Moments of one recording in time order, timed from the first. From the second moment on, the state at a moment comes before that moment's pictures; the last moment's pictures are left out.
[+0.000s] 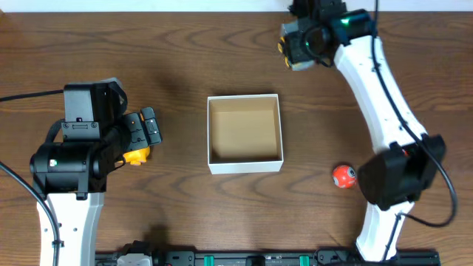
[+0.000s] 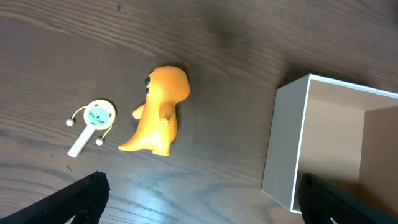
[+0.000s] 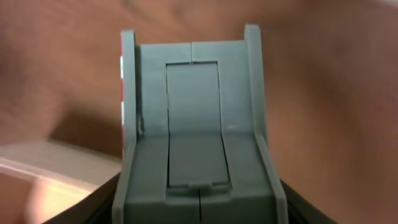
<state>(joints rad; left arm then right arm) -0.01 1.13 1.32 -1.18 -0.03 -0.25 0.29 2.04 2.07 -1.13 -0.03 0.11</state>
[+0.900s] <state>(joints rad) -0.01 1.13 1.32 -1.18 -0.03 -0.25 0.78 1.94 2.00 -1.37 0.14 0.66</state>
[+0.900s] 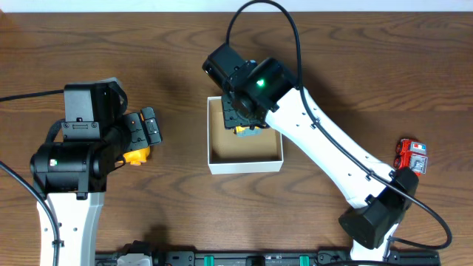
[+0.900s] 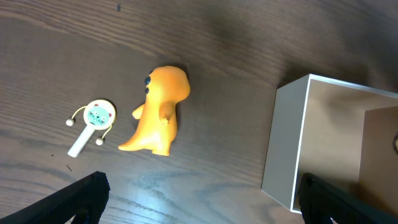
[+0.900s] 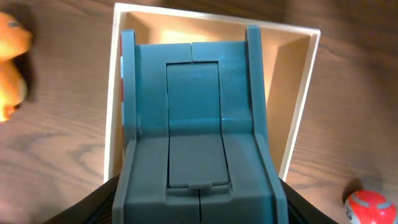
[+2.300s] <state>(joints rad) -0.01 1.13 1.32 -1.18 -0.03 -0.25 0.66 1.94 1.42 -0.84 0.16 0.70</state>
